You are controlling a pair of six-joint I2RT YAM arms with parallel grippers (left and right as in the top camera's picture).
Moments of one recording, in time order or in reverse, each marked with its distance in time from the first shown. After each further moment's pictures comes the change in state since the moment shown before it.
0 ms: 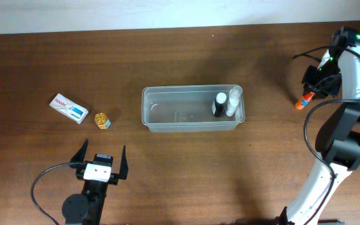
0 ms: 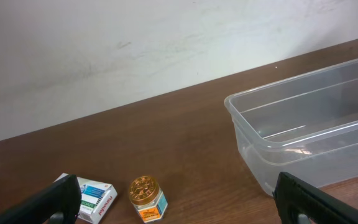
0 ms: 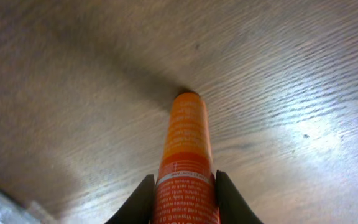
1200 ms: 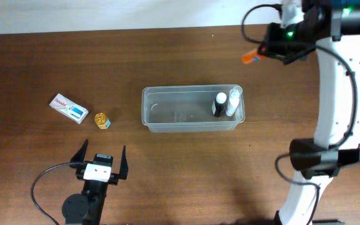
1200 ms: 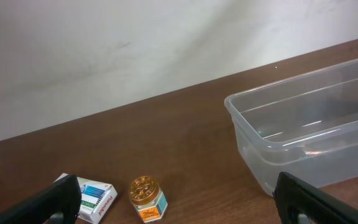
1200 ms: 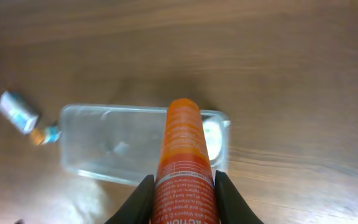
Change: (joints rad) left arm 0.000 0.000 0.000 0.000 0.000 0.000; right arm 0.387 -0.174 0.590 -0.328 -0.255 -0.026
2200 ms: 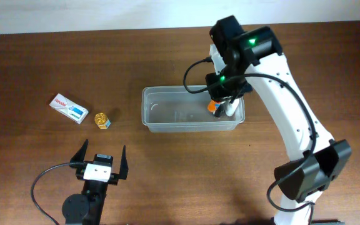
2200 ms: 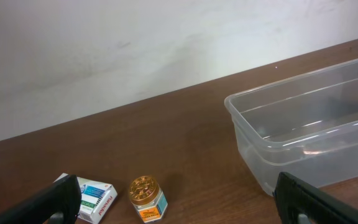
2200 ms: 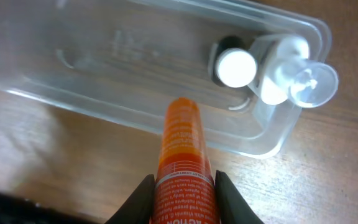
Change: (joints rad) left arm 0.000 0.000 0.000 0.000 0.000 0.000; right arm 0.343 -0.126 -0.561 0.143 0.205 0.037
